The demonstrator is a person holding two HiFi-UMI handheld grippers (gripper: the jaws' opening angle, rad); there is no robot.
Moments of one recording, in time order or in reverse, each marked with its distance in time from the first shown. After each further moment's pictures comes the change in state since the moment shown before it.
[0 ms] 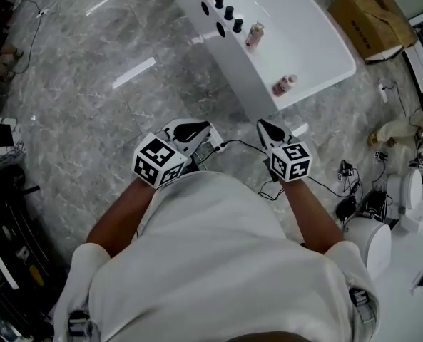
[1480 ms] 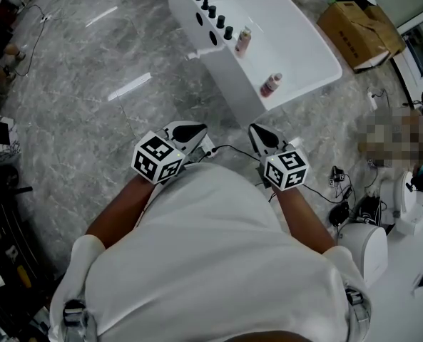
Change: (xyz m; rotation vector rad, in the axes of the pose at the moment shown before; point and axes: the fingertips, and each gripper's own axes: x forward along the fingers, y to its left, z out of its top) left arm -0.010 -0.065 -0.012 0.005 -0.029 0.002; right arm -0.079 0.047 0.013 -0.030 -0.141 0.050
